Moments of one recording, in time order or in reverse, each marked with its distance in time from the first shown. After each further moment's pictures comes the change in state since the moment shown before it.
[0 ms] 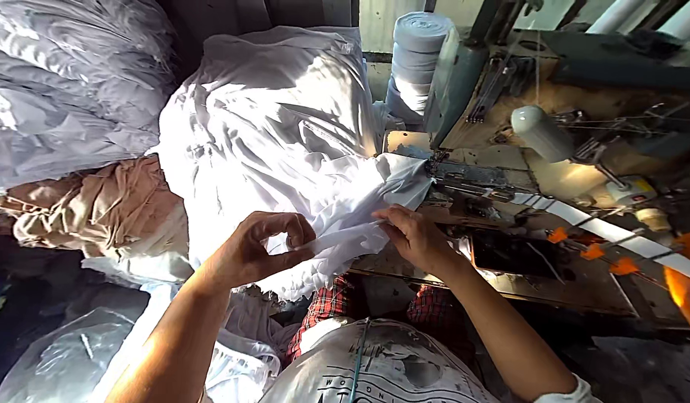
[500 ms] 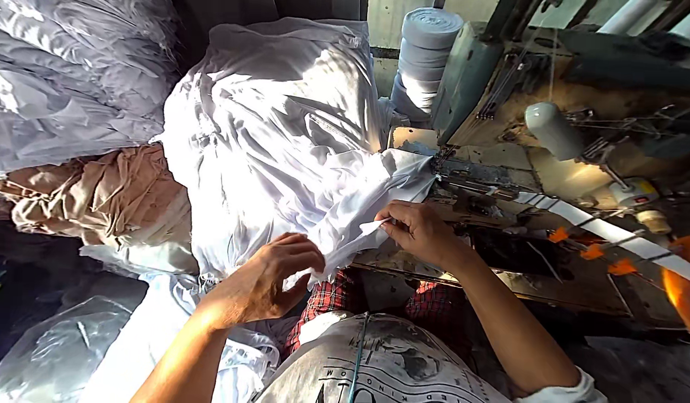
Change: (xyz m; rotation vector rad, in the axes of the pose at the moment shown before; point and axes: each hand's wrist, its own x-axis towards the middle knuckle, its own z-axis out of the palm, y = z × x) left_hand -0.038 0.011 0.033 0.482 -0.092 -0.052; right_hand 0.010 -0.011 -0.016 0.040 -0.159 0.040
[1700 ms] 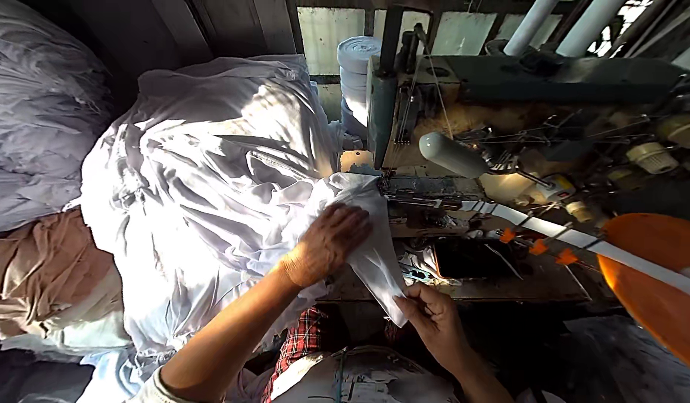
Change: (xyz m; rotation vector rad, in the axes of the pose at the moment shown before) left_hand 0.162 -0.027 0.080 0.430 0.074 0.365; right_hand -0.130 0.005 0.032 0.449 0.571 0.209
